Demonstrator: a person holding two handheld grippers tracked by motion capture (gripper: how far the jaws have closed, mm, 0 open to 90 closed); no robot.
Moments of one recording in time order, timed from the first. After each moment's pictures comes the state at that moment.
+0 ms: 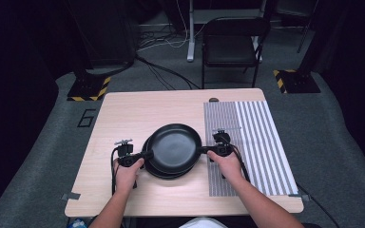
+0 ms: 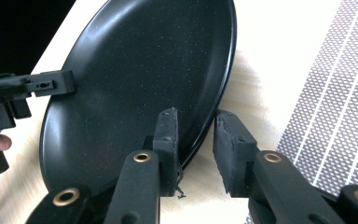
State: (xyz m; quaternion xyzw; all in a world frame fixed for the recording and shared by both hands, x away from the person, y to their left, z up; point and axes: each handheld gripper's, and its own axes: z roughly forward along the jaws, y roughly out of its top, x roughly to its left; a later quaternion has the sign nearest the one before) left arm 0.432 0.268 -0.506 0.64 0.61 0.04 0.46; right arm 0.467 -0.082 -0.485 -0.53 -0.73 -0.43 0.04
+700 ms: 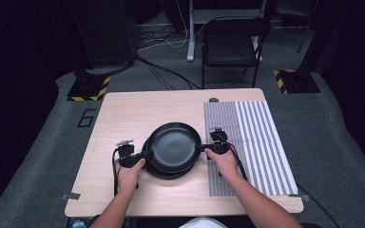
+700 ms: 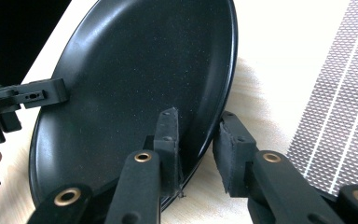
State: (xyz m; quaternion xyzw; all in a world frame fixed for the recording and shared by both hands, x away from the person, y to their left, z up) left arm 0.429 0.262 -0.505 0.64 0.61 0.07 0.46; right arm 0.476 -0.074 -0.489 -0.53 -0.73 -0.42 0.03
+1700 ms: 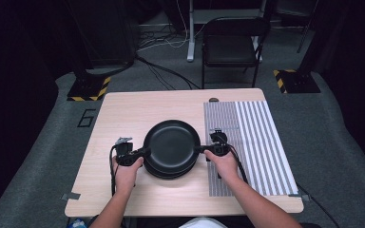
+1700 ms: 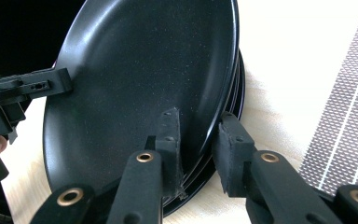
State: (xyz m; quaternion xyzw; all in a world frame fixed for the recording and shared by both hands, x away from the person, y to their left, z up) left arm 0.422 0.261 -0.481 0.66 0.60 0.12 0.44; right arm 0.463 -0.072 -0.479 -0.53 -0.72 -0.44 0.05
